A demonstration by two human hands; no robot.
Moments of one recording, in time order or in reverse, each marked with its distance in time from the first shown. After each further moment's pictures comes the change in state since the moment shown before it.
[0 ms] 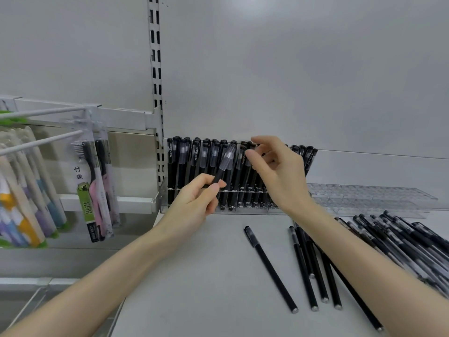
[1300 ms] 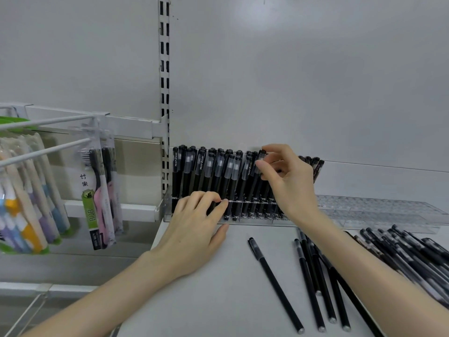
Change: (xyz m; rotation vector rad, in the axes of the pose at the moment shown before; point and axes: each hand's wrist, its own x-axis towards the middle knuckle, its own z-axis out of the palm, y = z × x) left_hand -0.002 -0.034 -0.008 1.291 0.054 0.497; right_hand 0.009 0.012 0.000 -0.011 0.060 -0.039
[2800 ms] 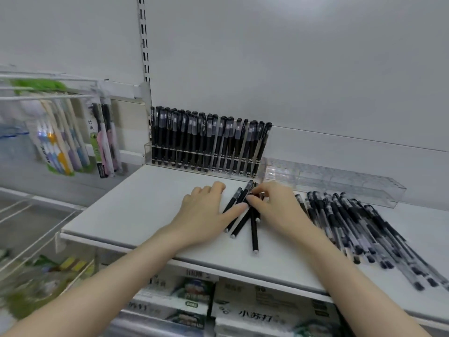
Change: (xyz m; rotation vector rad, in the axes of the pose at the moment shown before) left_hand -0.001 0.188 -0.026 -0.294 -0.309 -0.578; right_hand -0.092 0.034 -0.129 -0.329 -0.564 0.197
